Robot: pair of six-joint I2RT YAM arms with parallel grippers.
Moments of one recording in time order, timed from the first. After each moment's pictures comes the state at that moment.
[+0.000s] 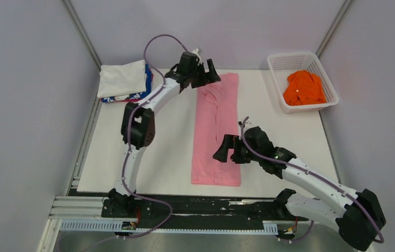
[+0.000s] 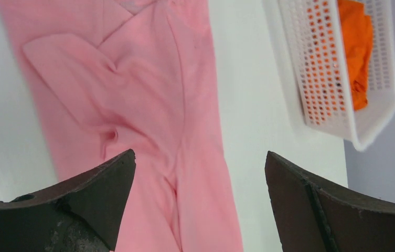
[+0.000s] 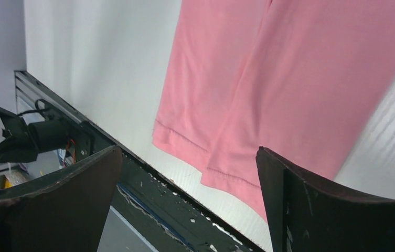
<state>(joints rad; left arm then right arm) -0.47 2.44 2.20 -0.28 0.25 -0.65 0.73 1.03 0.61 -0.29 -0.18 0.72</state>
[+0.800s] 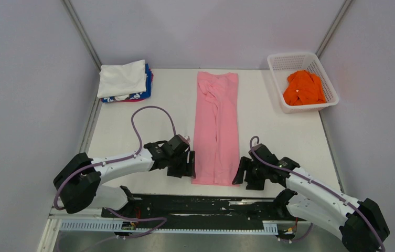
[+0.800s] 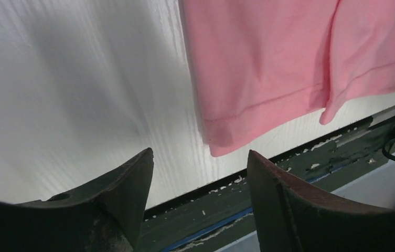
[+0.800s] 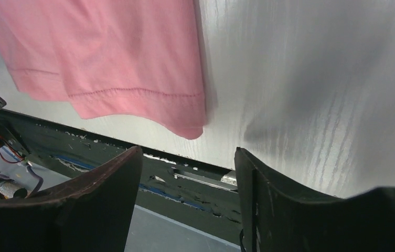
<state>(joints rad) -0.88 1.31 0.68 -0.47 0.09 -0.80 0.69 0.86 0.43 -0.69 -0.18 0.93</state>
